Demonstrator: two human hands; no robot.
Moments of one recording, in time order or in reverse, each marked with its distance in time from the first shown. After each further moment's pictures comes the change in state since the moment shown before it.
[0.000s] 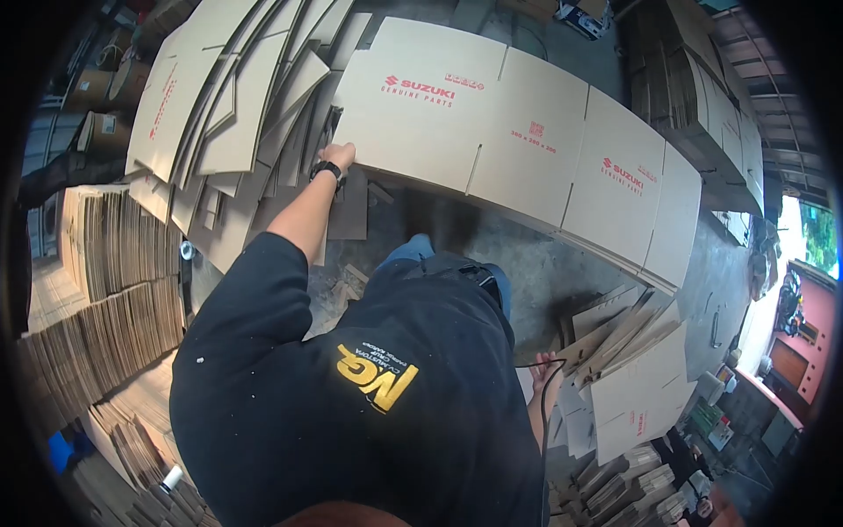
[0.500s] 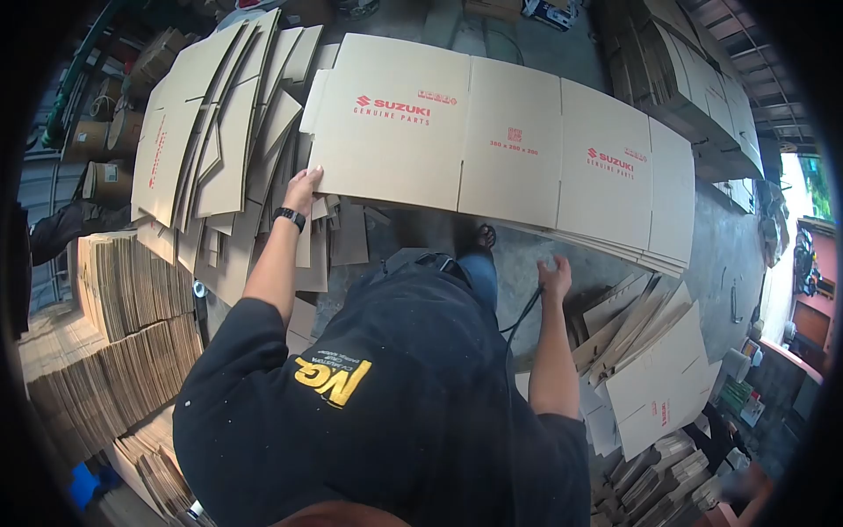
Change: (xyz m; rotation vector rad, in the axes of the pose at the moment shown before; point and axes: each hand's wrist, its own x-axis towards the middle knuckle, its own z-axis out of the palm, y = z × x) left_hand -0.009 -0.018 -0.034 -0.738 -0.267 0.113; right_hand 0.056 -0.110 0.222 -0.915 -0.013 -0.971
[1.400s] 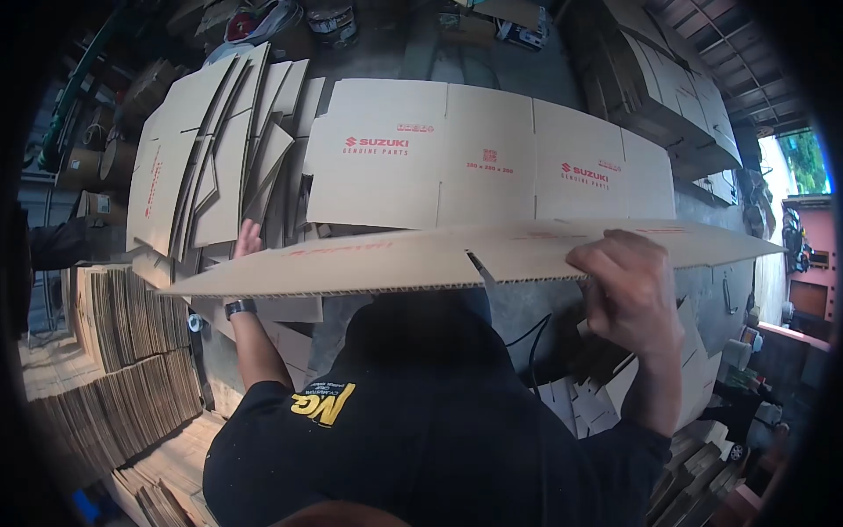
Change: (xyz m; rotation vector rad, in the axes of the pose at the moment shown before) left_hand -0.124 0.009 -0.128 -0.403 -0.140 0.499; right_hand -0.110 -0.380 -0.340 -0.325 -0.130 -1.251
